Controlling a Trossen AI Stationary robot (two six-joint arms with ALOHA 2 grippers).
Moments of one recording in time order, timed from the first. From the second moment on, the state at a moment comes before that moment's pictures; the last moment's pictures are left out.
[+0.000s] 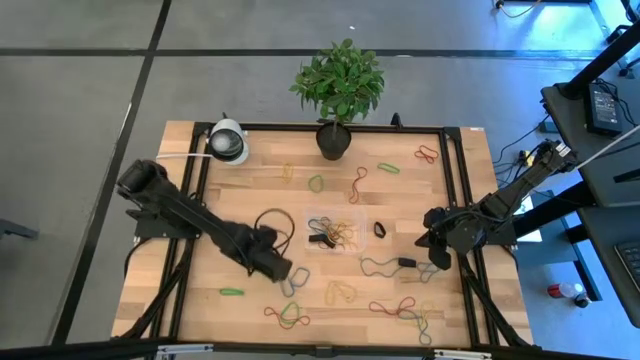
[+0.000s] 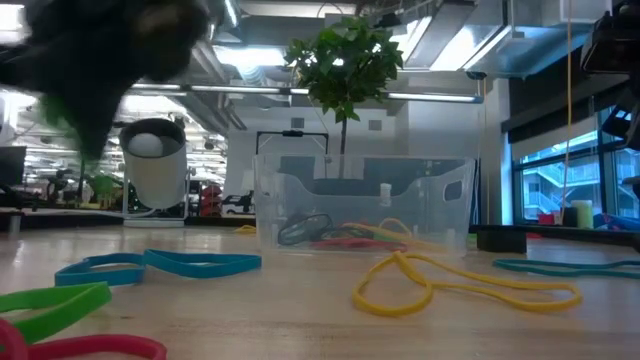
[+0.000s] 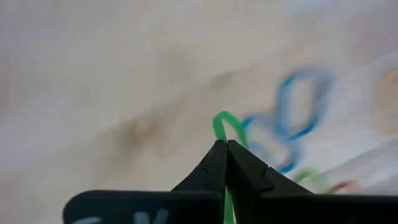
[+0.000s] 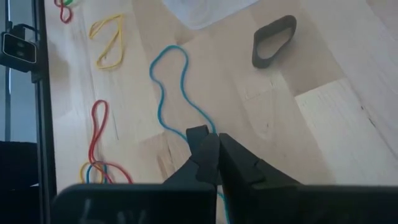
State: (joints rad) left arm -0.47 1.62 1.13 -0.87 -0.12 -1.66; right arm 0.67 0.67 0.47 -0.72 0.30 1.01
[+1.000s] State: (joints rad) left arm -0.01 1.93 1.54 -0.82 0.02 -0.48; right arm 0.67 0.67 0.47 -0.70 0.45 1.15
